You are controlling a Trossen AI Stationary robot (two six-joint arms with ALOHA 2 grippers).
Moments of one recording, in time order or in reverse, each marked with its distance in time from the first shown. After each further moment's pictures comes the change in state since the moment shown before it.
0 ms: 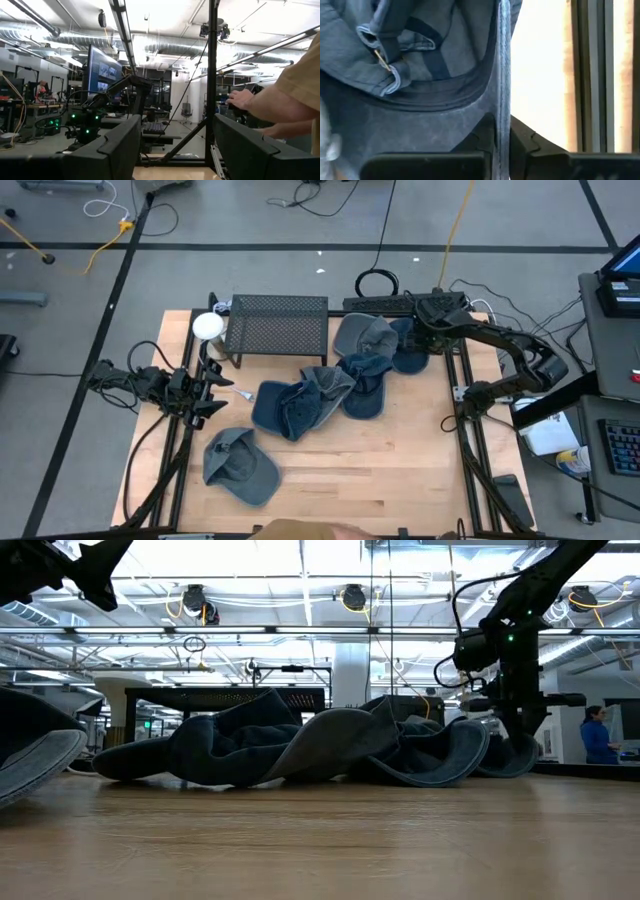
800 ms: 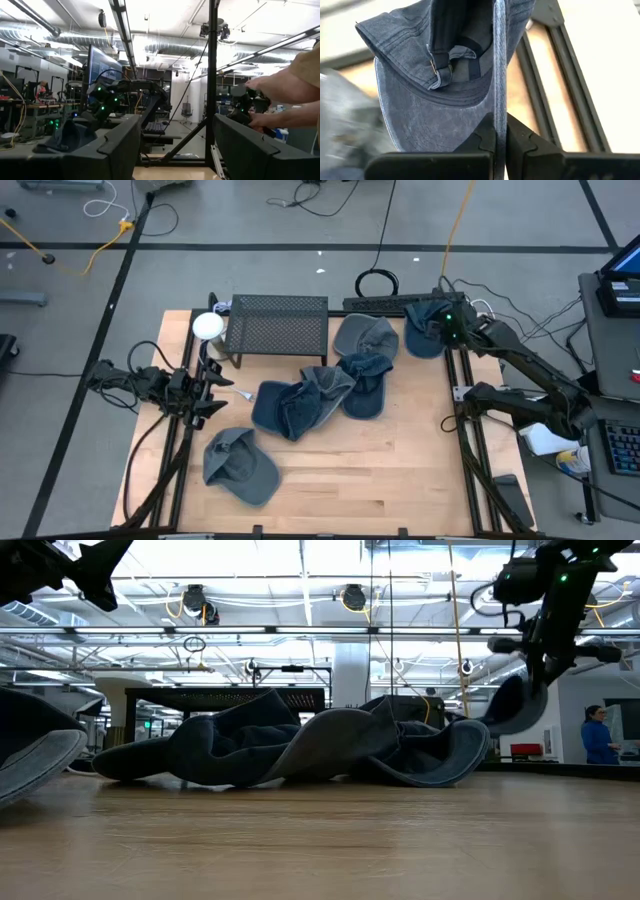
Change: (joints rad) left arm 0.000 0.000 0.000 0.000 0.000 0.000; right arm 0.000 -0.493 0.003 -0.055 0.094 0.085
